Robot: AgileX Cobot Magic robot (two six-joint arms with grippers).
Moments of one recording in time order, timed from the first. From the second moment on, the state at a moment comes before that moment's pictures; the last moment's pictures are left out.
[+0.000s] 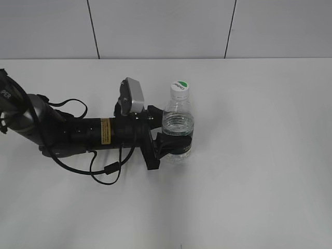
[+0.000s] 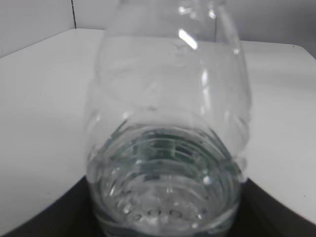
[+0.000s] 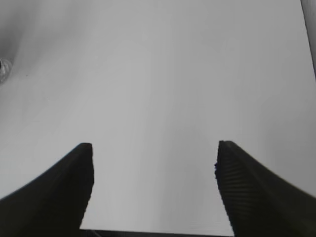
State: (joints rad) left arm -0.40 2.31 -1.05 1.08 -1.16 -0.37; right arm 0.00 0.75 -0.84 0.08 0.99 -0.26
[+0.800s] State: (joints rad) left arm -0.39 2.32 -1.05 1.10 -1.19 -0.37; right arm 0.29 1.35 -1.36 0.01 1.22 -0.35
